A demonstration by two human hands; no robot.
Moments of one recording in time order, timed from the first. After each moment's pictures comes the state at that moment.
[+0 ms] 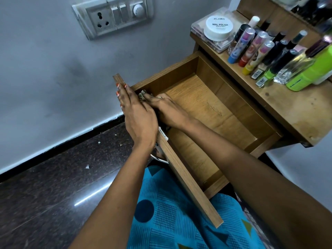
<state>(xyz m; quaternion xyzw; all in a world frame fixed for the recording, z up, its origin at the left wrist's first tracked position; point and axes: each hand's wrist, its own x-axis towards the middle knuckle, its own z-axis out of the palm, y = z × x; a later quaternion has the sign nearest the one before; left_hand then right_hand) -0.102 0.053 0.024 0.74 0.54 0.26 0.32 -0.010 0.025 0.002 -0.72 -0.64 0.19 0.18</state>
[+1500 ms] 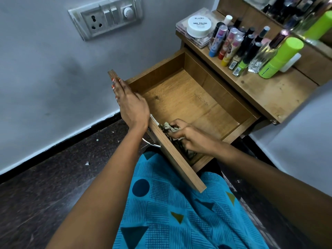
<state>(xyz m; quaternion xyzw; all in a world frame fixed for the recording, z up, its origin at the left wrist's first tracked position) -0.104 0.050 0.028 0.75 0.55 0.23 0.29 -0.027 -0.113 0.021 -0.72 -0.61 0.29 0.17</state>
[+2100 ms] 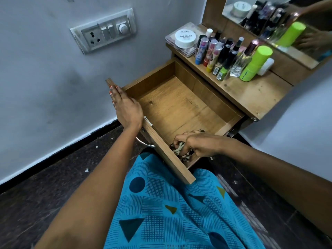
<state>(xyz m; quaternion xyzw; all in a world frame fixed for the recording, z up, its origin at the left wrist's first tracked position) -0.106 0.050 0.033 0.76 0.54 0.21 0.28 -0.018 -0.145 0.056 -0.64 -0.68 0.35 -0.02</state>
